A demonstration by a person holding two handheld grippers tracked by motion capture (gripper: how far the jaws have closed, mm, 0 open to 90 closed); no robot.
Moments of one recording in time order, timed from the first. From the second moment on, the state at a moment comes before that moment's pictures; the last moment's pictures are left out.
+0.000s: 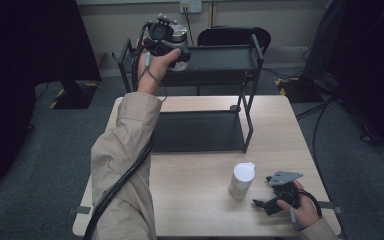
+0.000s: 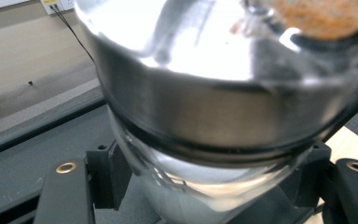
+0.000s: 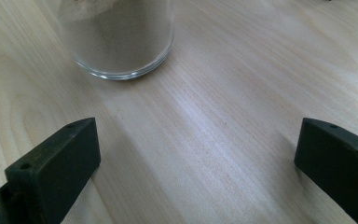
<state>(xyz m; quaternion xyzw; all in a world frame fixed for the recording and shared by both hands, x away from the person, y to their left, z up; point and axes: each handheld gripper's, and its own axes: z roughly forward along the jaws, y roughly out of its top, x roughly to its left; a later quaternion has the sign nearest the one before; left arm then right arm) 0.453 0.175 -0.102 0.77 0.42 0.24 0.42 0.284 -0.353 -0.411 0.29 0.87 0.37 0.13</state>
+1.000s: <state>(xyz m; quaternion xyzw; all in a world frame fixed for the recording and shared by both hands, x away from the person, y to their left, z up) 0.462 0.165 -0.112 0.76 0.43 0.25 0.42 0.283 -0.354 -0.411 0.29 0.87 0.37 0.13</state>
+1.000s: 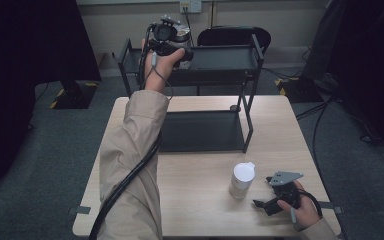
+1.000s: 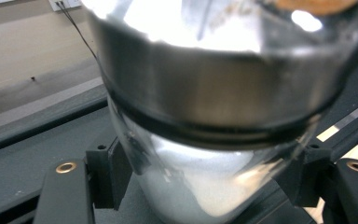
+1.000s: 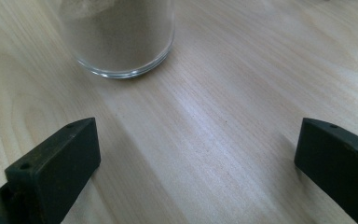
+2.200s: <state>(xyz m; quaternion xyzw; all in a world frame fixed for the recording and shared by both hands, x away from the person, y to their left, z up) 0.422 0.168 -0.118 0.73 0.45 0.26 0.44 0.283 -0.354 -0.411 0.29 0.87 0.37 0.13</state>
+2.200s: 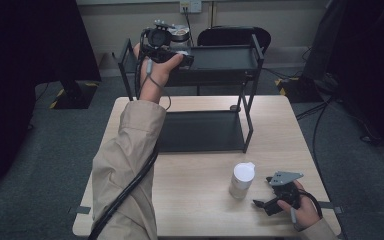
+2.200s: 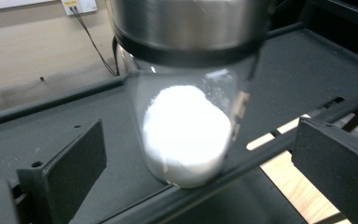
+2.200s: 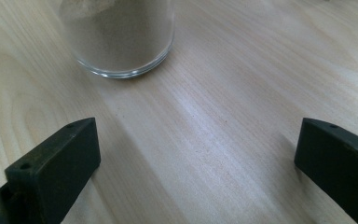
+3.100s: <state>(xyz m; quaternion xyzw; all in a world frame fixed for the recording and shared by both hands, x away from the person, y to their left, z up) 0.387 0.183 -0.151 0.73 0.44 0.24 0.47 0.283 -0.354 -0.411 0.29 0.87 0.37 0.13</state>
